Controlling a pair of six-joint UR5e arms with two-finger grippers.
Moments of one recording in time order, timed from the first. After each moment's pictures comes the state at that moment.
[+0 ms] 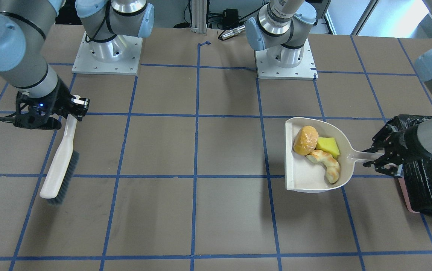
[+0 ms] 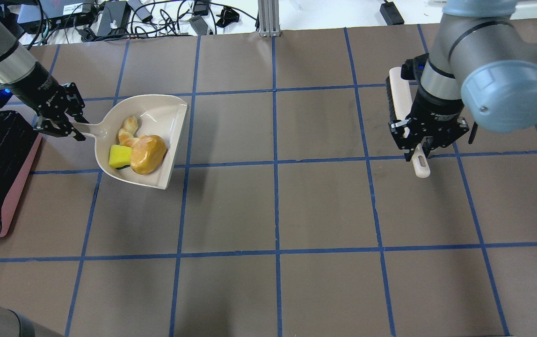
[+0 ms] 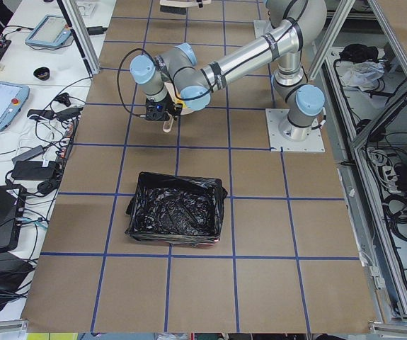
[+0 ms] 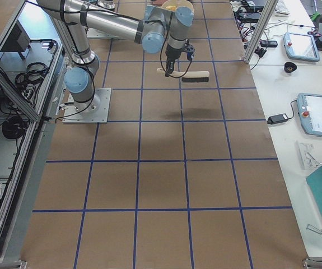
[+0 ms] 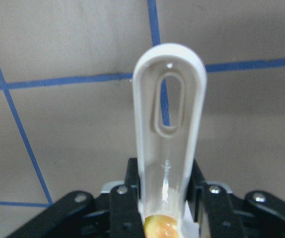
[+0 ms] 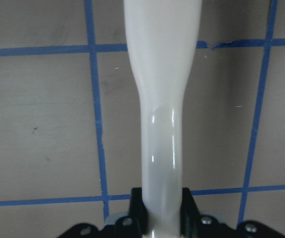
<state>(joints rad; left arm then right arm) -1.11 -1.93 -1.47 -1.55 1.50 -0.99 1.40 -1.51 1.78 -1.67 -1.64 -0.13</state>
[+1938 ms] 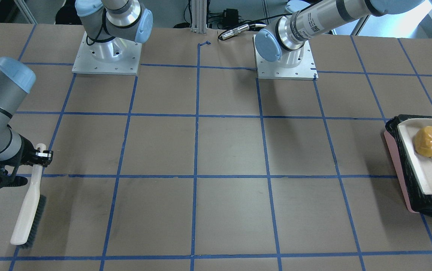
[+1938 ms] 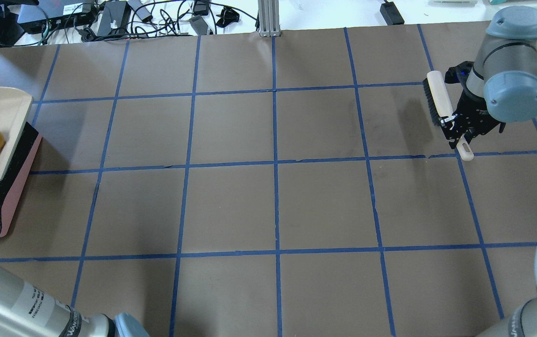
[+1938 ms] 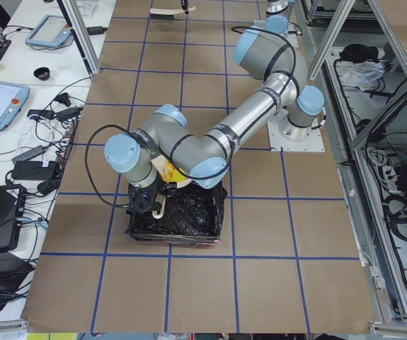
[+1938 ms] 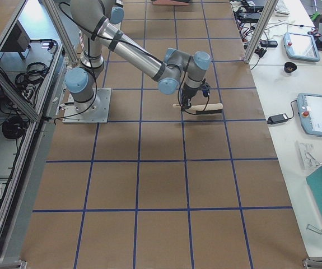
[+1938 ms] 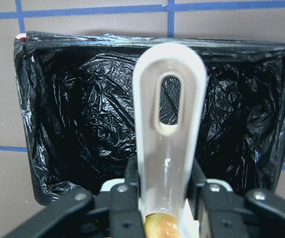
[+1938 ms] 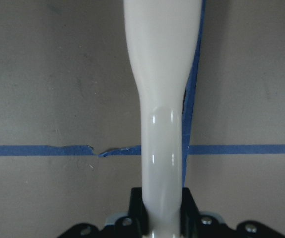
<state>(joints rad) -0.73 -2.26 -0.85 -1.75 1.66 -0.73 1.26 -1.19 1.75 -2.00 -1.72 -0.34</state>
